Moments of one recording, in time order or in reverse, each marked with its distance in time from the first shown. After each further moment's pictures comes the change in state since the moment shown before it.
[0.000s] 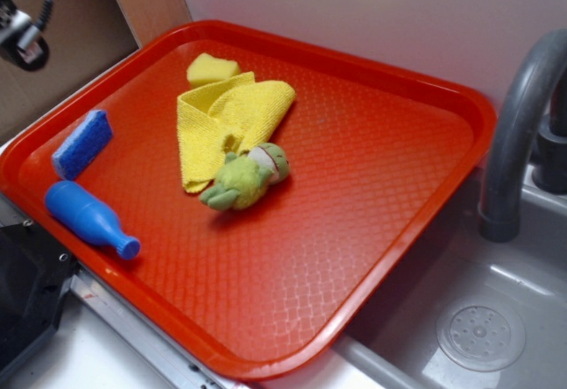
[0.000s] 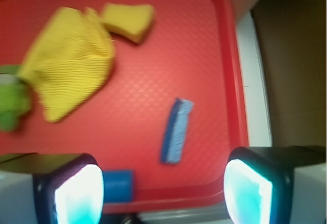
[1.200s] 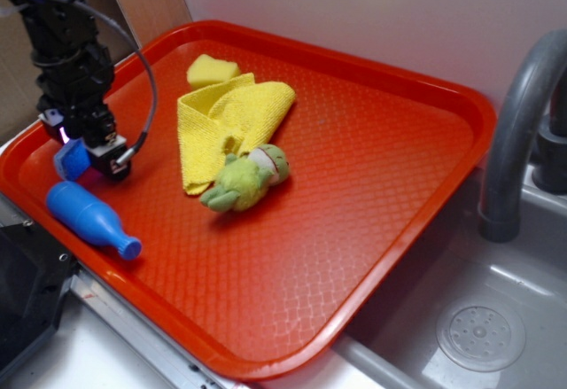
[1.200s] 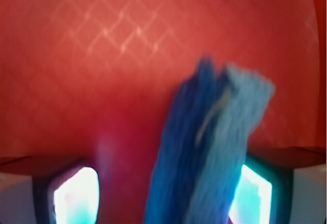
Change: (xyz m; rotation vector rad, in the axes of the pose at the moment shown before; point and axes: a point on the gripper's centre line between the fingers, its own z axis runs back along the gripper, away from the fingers) arm 0.005 -0.008 -0.122 0.064 0.210 -0.038
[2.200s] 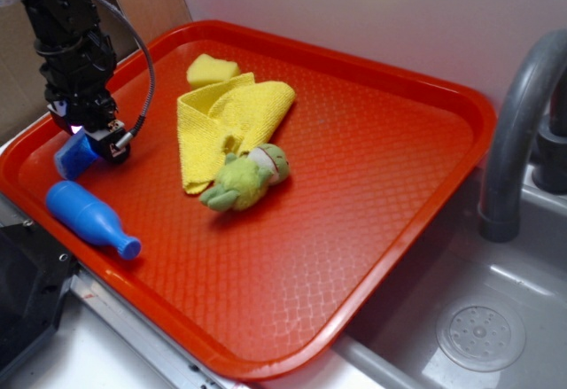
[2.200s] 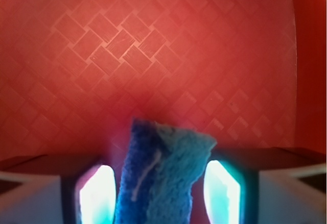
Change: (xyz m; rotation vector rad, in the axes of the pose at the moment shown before) arm 0.003 0.012 0.001 0.009 0.001 -0.014
